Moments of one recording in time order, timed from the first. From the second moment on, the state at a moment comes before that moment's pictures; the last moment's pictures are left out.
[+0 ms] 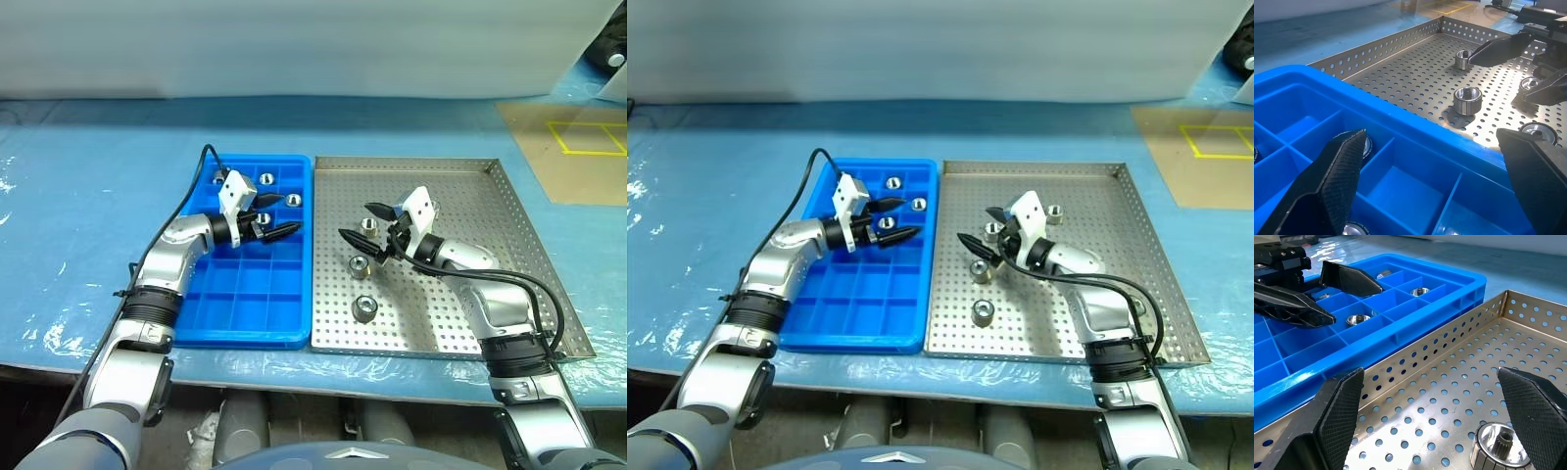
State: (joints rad) left arm -0.63 0.36 -0.04 0.44 -0.30 0.16 -1.02; right arm -0.37 -0.41 0.04 -0.02 0.30 0.38 0.74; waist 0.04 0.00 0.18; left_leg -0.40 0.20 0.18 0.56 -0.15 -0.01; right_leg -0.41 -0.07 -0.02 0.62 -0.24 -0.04
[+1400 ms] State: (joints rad) left arm -1.21 0.02 -0.20 1.33 0.09 -0.16 -0.91; right arm 0.02 -0.54 -0.17 -0.45 0.38 0.53 0.57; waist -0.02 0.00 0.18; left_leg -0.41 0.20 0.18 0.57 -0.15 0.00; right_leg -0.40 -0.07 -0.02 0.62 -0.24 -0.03
